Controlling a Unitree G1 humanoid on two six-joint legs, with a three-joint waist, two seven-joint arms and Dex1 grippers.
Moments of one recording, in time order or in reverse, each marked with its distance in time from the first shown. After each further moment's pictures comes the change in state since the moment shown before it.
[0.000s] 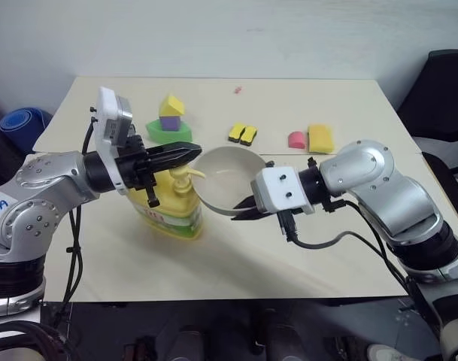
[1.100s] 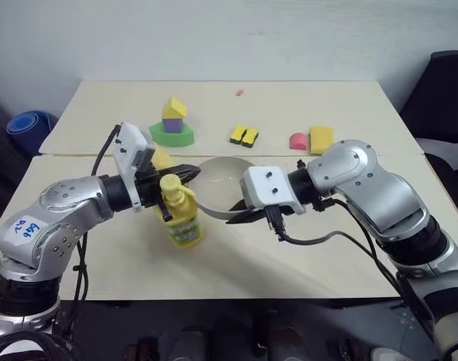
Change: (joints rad) left arm 0.109 -0.103 -0.024 -0.031 0.188 0.002 0.104; right arm -0.005 0.039 0.041 0.032 -0.004 0.078 0.008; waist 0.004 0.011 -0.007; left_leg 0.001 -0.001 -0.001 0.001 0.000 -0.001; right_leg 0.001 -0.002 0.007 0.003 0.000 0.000
